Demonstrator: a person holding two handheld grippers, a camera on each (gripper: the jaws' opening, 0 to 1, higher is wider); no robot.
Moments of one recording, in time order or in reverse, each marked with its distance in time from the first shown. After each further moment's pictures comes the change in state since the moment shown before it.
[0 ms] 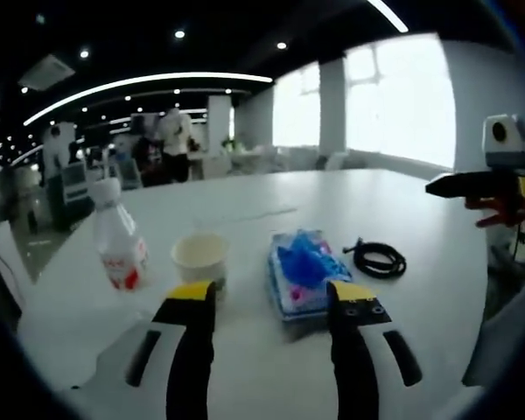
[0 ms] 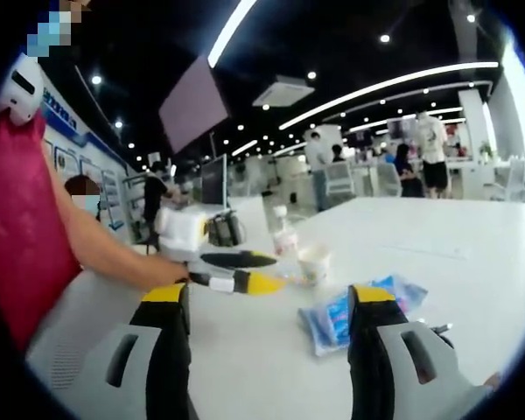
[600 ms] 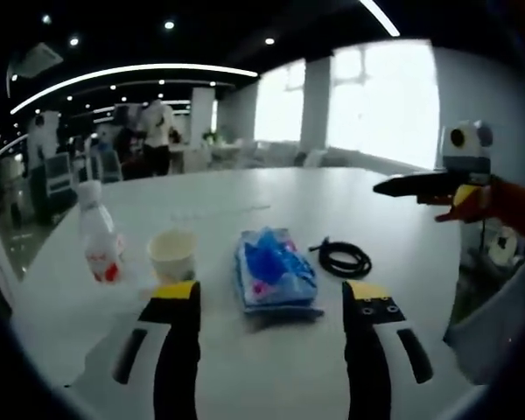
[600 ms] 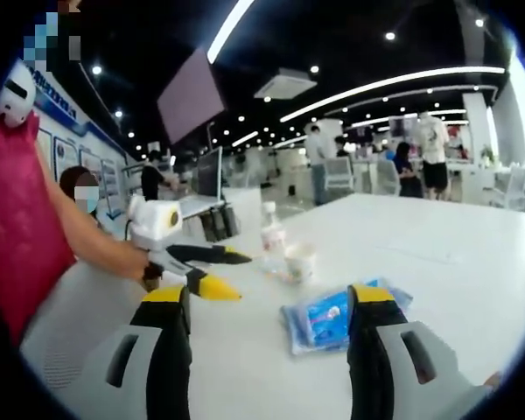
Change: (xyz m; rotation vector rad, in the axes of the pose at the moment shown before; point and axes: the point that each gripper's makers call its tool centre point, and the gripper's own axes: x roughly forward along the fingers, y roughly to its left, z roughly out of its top) left arm -0.021 -0.034 0.006 -0.029 0.029 -0.101; right arm -0.001 -0.029 0.003 -0.035 0.053 -0.003
